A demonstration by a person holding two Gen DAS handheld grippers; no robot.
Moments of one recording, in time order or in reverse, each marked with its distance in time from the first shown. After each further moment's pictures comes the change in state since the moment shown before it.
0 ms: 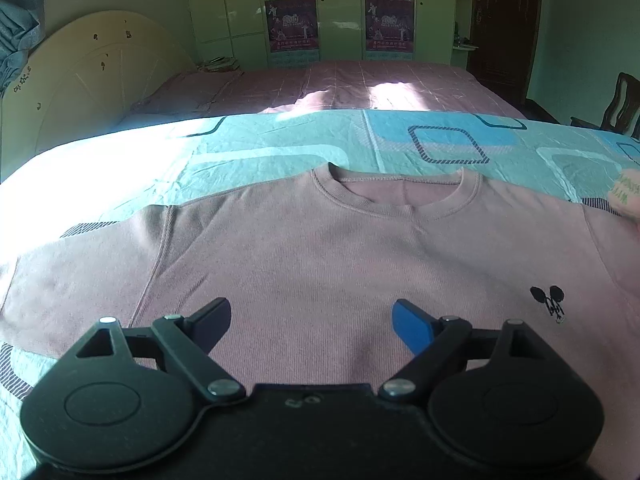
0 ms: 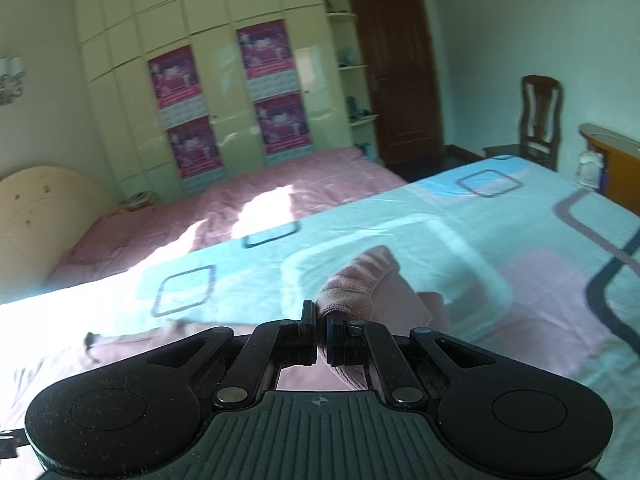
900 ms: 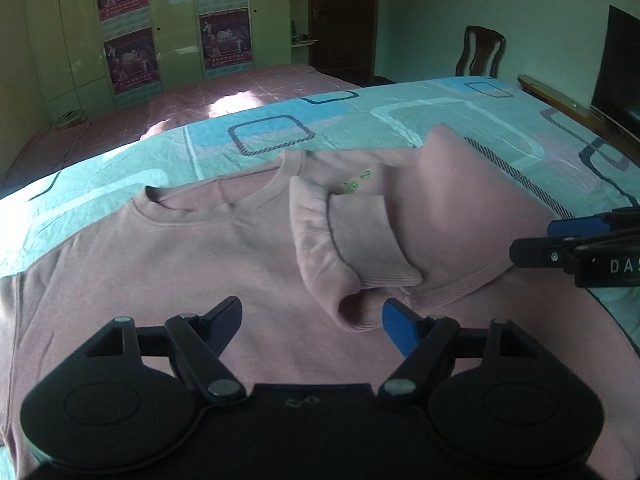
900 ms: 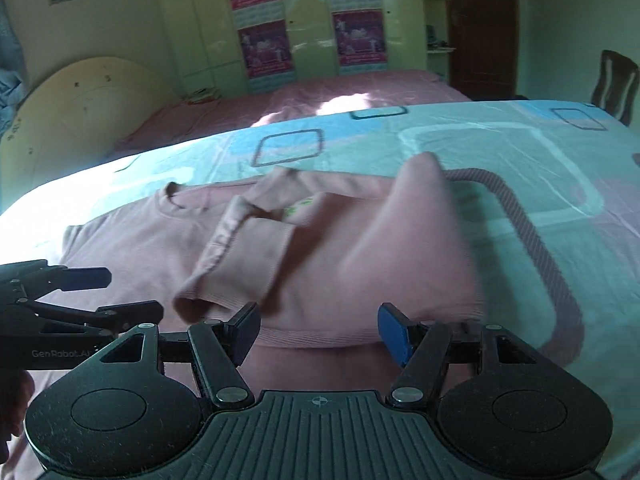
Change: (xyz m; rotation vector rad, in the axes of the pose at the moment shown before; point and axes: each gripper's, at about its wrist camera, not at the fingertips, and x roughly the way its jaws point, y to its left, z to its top) left arm 0.018 -0.082 -0.031 0.336 -0.056 -0.373; right arm -0.017 0.032 -0.088 -0.102 0.239 -0.030
